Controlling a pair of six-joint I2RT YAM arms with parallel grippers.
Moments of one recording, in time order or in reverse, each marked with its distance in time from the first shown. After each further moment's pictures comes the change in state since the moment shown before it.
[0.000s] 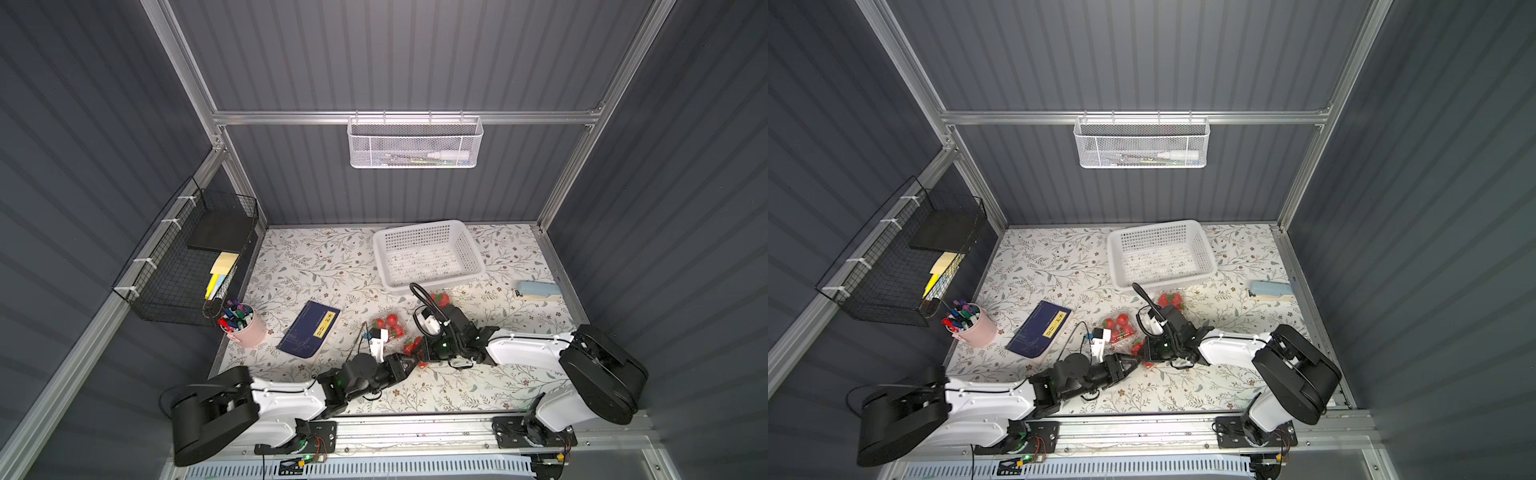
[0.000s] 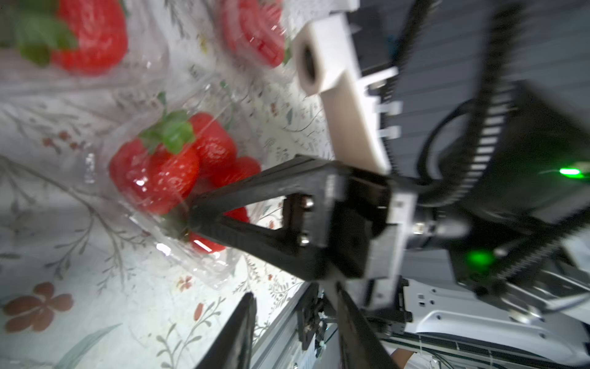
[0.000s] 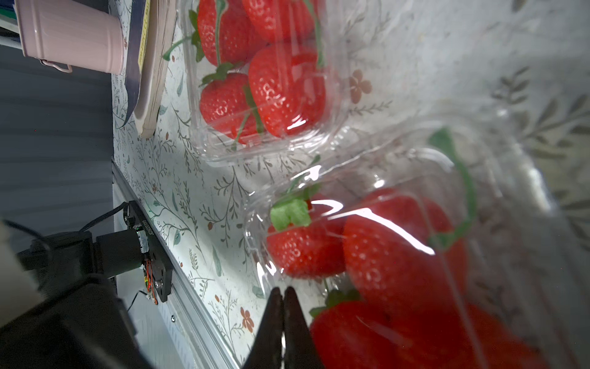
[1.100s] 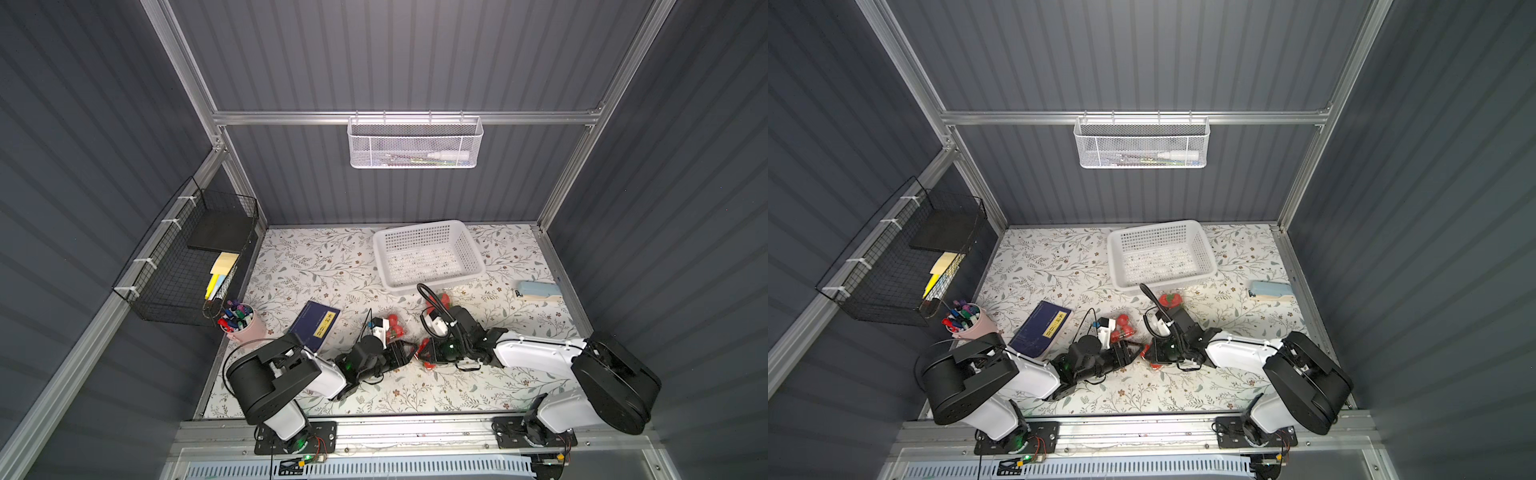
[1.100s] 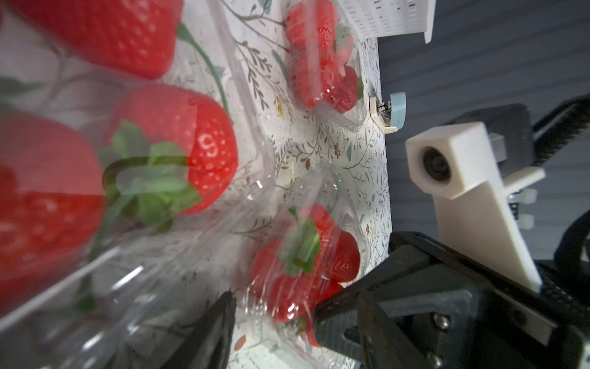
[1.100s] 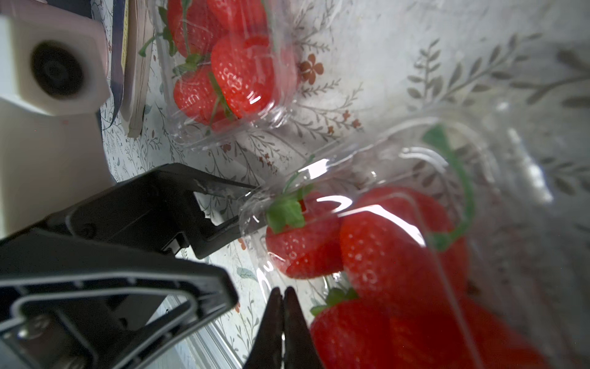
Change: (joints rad) left arm 0.191 0.454 0.096 0.209 0.150 0.179; right arm -0.030 -0.067 -0.038 -0.066 0.005 0.000
